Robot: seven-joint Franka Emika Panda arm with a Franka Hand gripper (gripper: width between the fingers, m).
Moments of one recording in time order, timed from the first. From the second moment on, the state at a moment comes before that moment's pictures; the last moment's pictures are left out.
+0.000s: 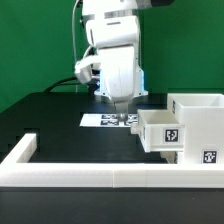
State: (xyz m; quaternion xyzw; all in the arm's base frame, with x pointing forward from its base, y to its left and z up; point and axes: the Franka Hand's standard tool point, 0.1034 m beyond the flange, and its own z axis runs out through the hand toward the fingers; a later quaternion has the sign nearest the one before) arm 0.581 -0.040 0.083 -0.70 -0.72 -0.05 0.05
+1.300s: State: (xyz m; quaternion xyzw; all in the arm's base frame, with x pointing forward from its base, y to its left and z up) arm 0.588 0.016 0.057 -0.70 -0.70 -0.11 0.08
